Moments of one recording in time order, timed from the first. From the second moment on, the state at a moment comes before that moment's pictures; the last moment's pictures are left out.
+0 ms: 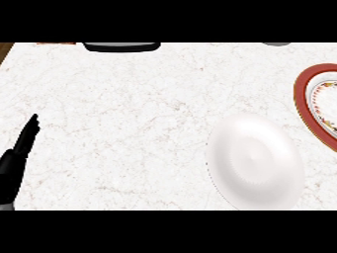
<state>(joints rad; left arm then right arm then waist) 0.08 0.32 0.09 -1.49 -0.15 0.04 -0.14 -0.03 -1.05 -0.30 -1.19 0.27 0.28 -0.12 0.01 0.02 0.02</state>
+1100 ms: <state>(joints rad) 0.05 0.31 0.06 -1.49 -0.16 0.02 -0.13 -0.29 -1.21 -0.44 -0.65 0.19 0.29 -0.90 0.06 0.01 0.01</state>
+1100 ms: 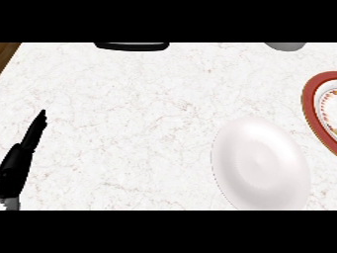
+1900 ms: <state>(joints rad) 0.03 0.30 0.07 -1.45 -0.18 0.02 -0.13 -0.64 -1.01 -0.13 -0.53 0.39 0.31 -0.81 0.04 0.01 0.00</state>
